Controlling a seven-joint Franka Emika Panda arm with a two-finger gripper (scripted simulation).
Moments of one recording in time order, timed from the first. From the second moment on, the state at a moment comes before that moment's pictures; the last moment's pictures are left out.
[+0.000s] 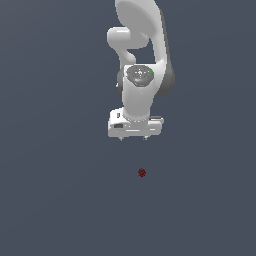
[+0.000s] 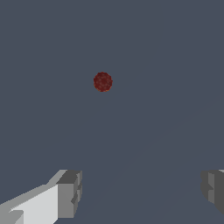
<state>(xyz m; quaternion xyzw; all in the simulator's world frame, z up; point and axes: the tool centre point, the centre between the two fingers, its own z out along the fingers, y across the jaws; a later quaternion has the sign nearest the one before) -0.001 0.023 0.156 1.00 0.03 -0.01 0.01</state>
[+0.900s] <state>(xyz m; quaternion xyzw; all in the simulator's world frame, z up) 0.011 0.031 0.148 0.99 0.11 -0.01 0.01</state>
